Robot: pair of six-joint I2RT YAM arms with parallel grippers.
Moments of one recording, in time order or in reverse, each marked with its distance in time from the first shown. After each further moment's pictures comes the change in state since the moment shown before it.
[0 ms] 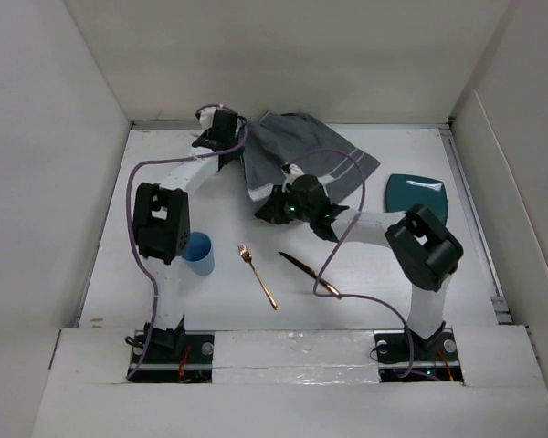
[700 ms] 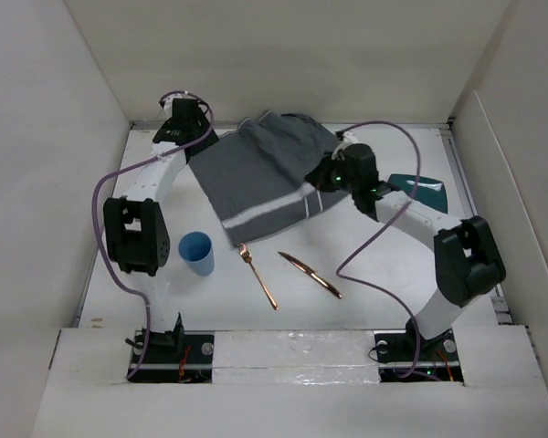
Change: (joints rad) left arm 0.184 -0.197 -0.012 -0.140 0.074 0.145; right arm -0.209 -0.163 0.087 -0.219 -0.005 -0.153
